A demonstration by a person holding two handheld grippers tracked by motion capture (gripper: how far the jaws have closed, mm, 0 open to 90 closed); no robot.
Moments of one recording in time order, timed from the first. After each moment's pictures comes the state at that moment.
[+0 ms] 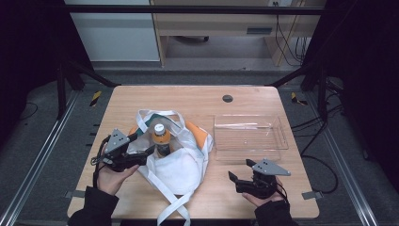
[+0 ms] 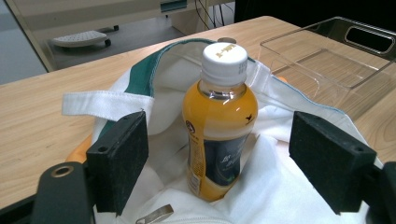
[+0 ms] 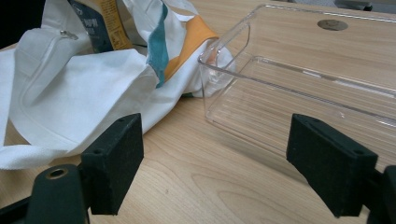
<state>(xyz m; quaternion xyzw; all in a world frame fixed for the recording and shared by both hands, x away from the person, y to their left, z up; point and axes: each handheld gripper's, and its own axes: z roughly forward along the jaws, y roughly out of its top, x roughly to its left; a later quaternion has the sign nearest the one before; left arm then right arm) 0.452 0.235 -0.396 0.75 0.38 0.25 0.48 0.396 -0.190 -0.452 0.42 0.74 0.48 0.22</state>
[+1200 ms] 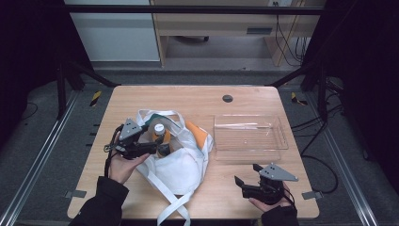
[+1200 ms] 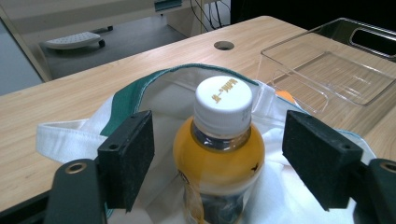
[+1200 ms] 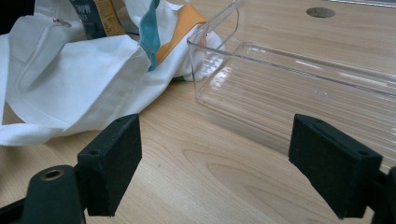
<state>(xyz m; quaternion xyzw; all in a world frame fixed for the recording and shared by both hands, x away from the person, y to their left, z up) 0.486 0.210 -0.393 0.76 0.37 0.25 0.47 0.383 -0.205 -0.454 0.43 0.74 0.47 0.22</state>
